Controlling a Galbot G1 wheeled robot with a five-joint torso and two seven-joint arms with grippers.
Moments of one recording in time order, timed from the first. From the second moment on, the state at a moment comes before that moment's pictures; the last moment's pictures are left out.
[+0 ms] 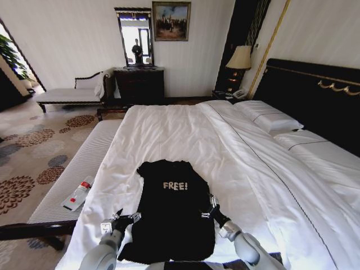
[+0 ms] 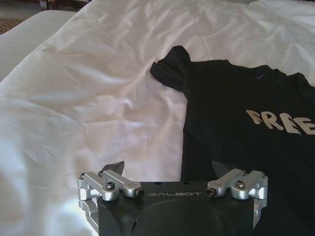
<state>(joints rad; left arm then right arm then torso) 1.75 -1.10 -0.42 -2.18 -0.61 0.39 -0.38 -1.44 1.03 0.27 1.62 -0.54 0.25 0.05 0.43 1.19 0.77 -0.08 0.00</state>
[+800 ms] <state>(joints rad) 1.75 -1.09 -0.43 -2.18 -0.64 0.39 -0.38 -1.38 1.02 0.22 1.58 -0.57 0.24 0.09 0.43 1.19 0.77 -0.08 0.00</state>
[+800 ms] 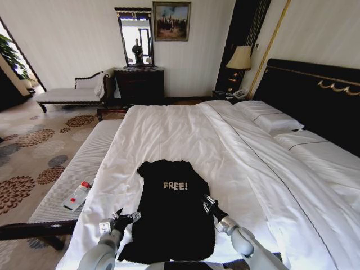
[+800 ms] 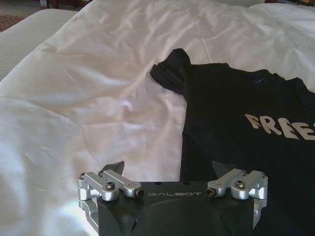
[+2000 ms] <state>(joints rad) 1.75 -1.10 -0.43 -2.19 -0.66 0.39 -0.38 -1.07 0.93 0.30 1.54 0.21 -0.11 0.21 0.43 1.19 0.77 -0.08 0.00</state>
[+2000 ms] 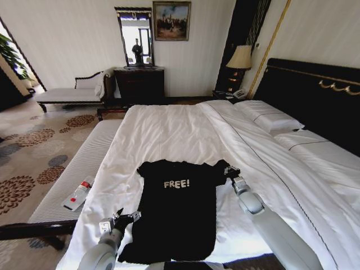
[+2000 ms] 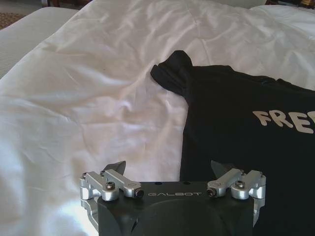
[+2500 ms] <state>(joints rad) 1.71 -1.08 -0.44 -2.17 -0.68 0.40 -0.39 -1.16 0.97 0.30 1.50 0.14 -0.12 0.21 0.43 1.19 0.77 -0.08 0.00</state>
